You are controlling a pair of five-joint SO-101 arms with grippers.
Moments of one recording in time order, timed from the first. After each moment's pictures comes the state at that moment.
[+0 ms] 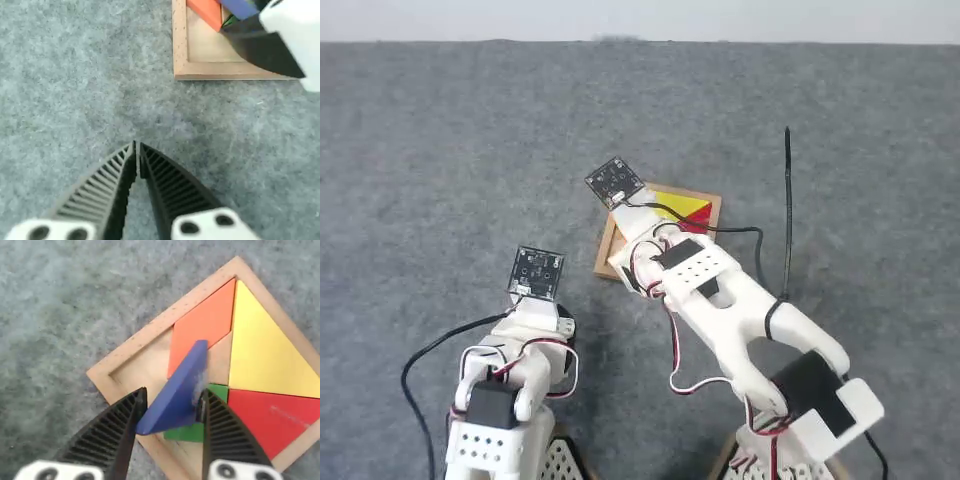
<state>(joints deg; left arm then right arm) 2.8 -102.5 97.2 71.5 2.7 -37.7 -0.5 37.8 29.4 5.2</state>
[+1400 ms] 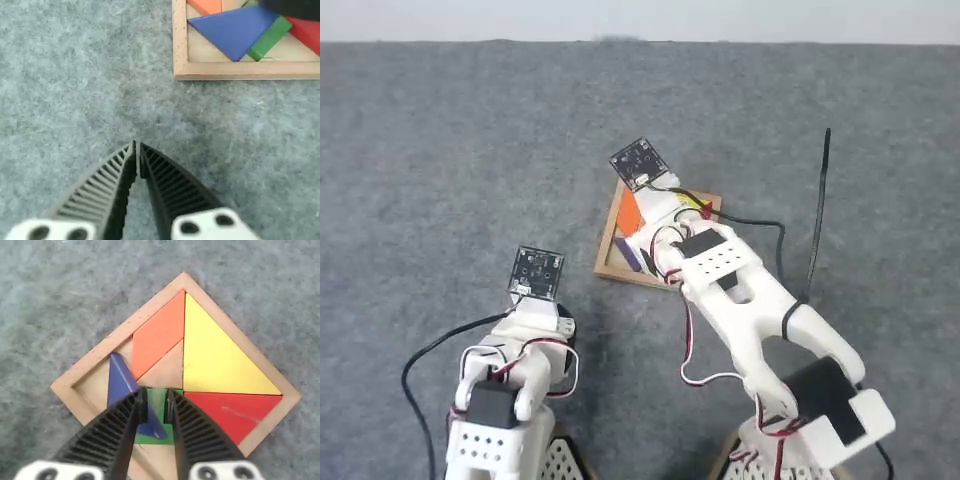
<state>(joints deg) 2.8 -102.5 97.2 71.5 2.7 -32.4 -3.5 37.8 28.6 6.8</state>
